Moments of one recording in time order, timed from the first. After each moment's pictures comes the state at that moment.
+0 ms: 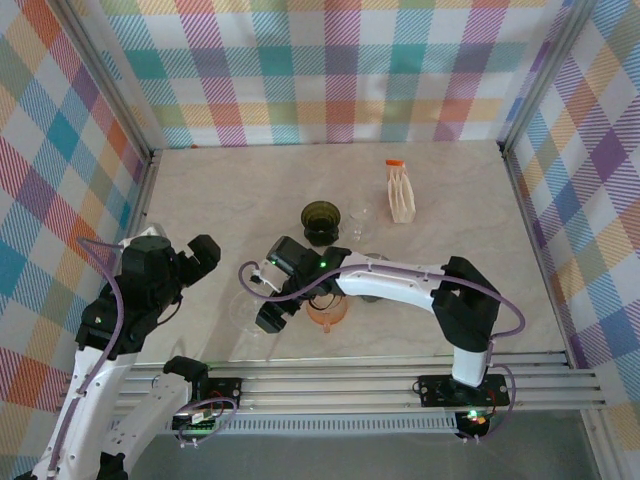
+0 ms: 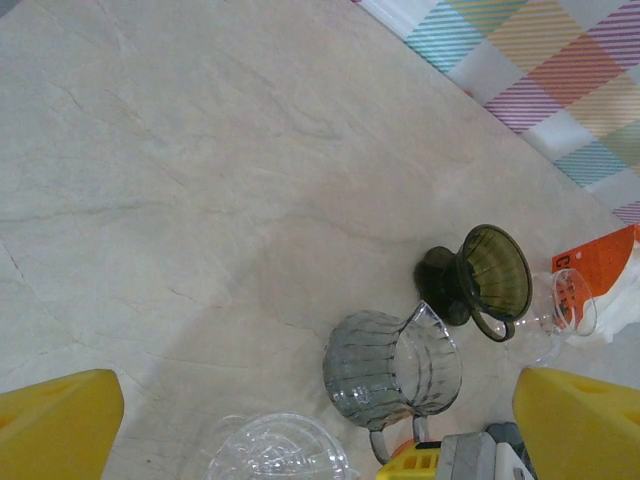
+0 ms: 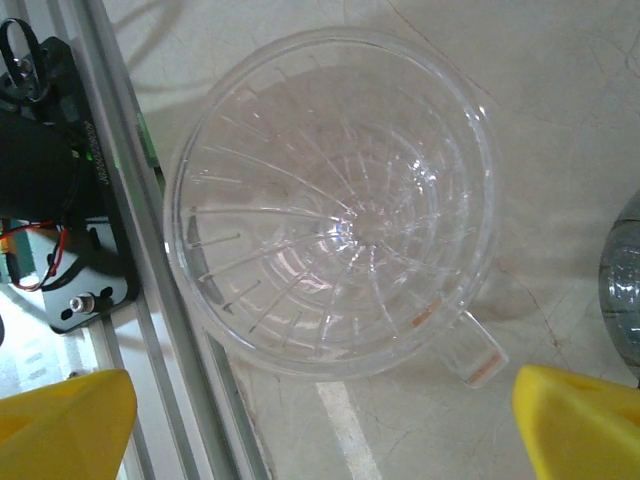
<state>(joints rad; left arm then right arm) -0.29 0.68 1.05 -1.03 -0.19 -0.78 1.11 1.84 1.39 -0.55 -0.32 0.09</state>
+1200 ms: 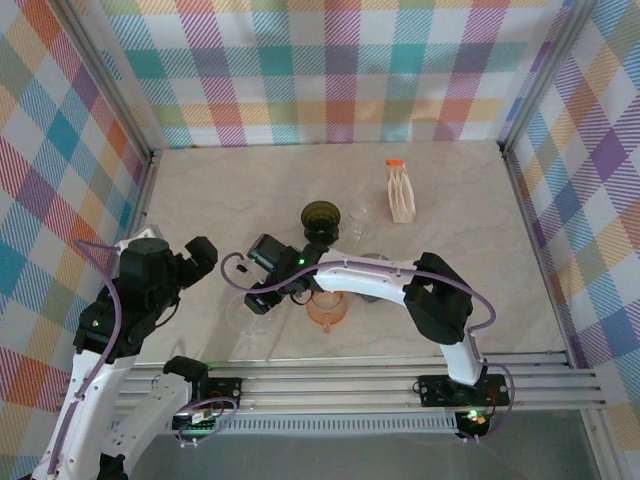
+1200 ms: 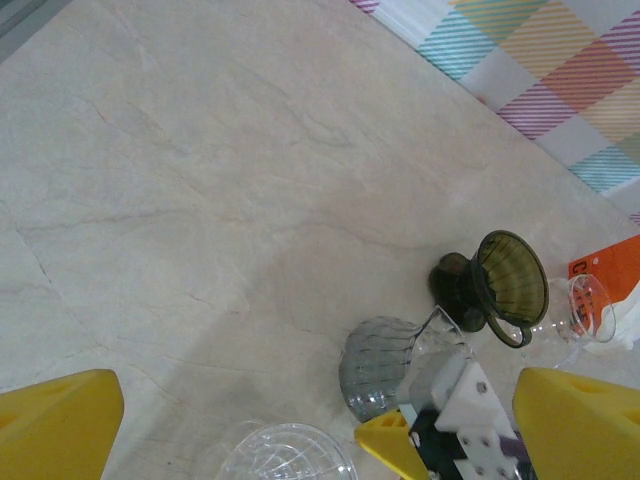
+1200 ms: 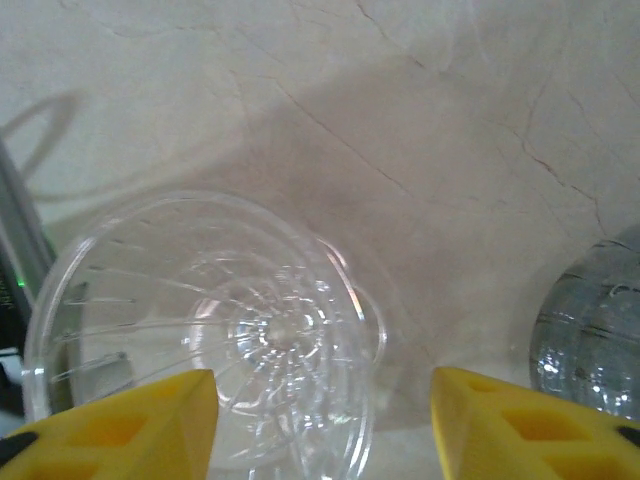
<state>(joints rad) -0.29 0.66 1.05 -1.05 -0.22 -0.76 1.13 2.00 1.57 -0.55 -0.14 0.20</state>
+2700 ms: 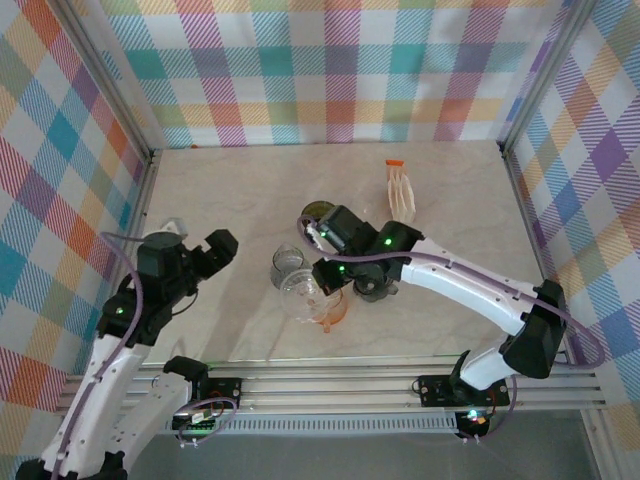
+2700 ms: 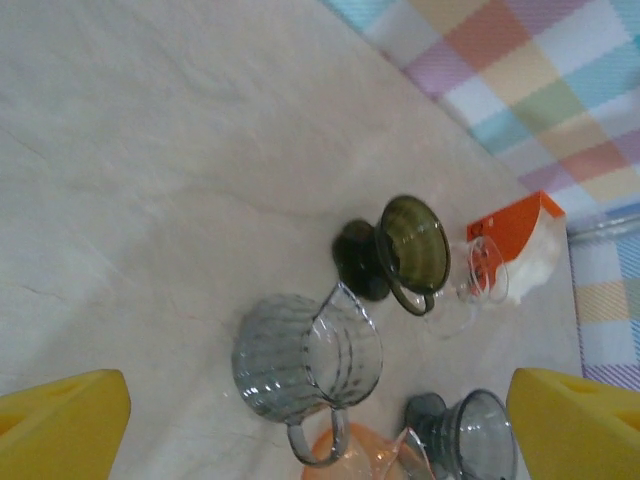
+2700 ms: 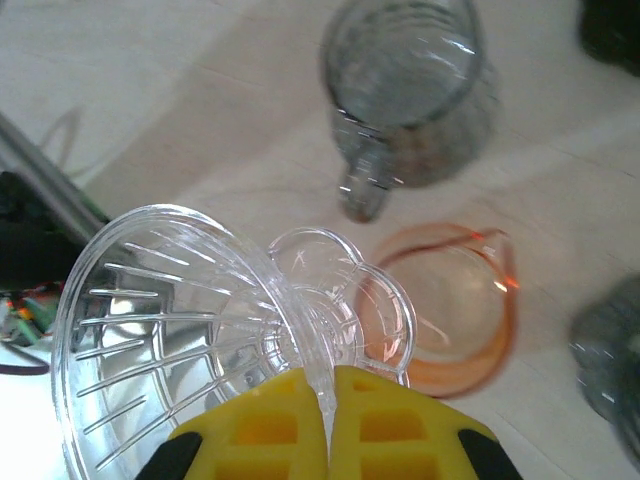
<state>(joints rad) -0.31 0.70 0.87 -0.76 0.00 -0.83 0.98 1.48 1.41 -0.95 -0.11 0.38</state>
